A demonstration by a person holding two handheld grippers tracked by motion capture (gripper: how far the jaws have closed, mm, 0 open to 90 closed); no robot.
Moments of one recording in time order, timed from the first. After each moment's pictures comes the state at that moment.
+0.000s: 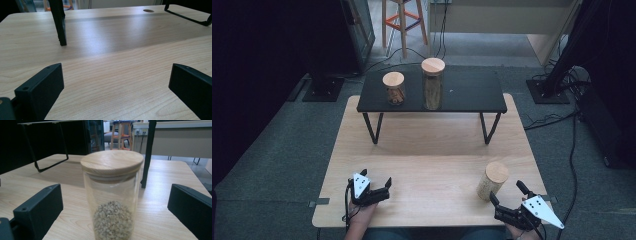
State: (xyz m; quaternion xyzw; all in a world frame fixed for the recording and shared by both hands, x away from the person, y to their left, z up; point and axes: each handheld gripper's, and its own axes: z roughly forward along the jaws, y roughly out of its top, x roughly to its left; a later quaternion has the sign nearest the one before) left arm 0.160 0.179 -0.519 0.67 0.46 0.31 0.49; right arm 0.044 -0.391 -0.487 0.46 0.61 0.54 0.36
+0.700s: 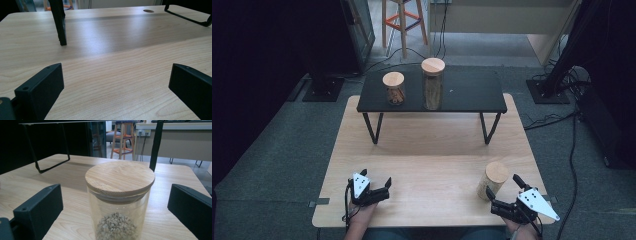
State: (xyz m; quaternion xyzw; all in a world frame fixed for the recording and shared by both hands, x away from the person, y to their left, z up) left arm 0.160 0.179 -0.519 0.67 0.46 0.31 0.49; right arm 0.060 -0.384 -0.475 0.45 0.62 0.53 0.36
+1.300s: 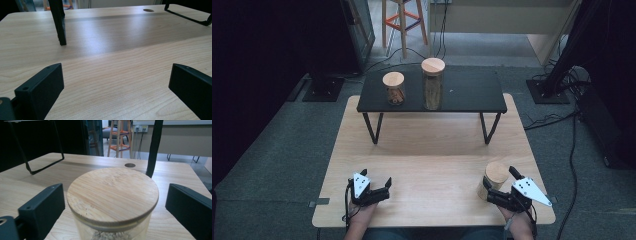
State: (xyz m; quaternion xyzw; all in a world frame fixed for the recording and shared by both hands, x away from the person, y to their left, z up) left arm 0.161 0.179 -0.518 0.68 0.46 0.31 0.49; right arm 0.088 -0.377 -0.469 0.47 0.61 0.52 0.36
